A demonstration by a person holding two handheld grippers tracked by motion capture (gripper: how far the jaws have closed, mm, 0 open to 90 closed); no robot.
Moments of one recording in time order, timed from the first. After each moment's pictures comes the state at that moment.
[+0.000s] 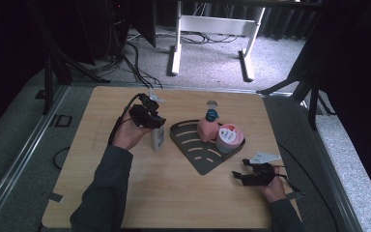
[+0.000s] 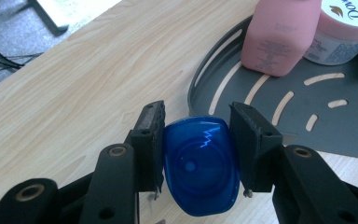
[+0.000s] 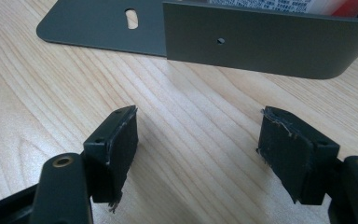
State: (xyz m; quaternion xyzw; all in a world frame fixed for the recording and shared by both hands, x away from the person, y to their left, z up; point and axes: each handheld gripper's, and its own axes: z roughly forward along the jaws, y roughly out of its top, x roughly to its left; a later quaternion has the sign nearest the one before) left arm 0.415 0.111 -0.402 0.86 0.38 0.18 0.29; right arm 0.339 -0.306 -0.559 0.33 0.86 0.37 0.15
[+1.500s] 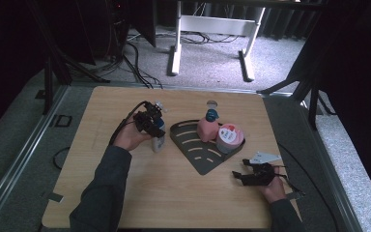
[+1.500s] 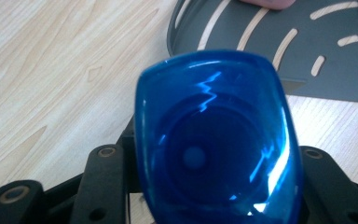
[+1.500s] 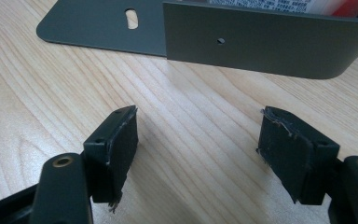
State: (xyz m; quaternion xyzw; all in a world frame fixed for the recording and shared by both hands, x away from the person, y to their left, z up) left arm 0.427 0.106 -0.439 0.90 0.36 0.11 0.21; right arm 0.339 -0.306 -0.559 0.33 0.86 0.37 0.15
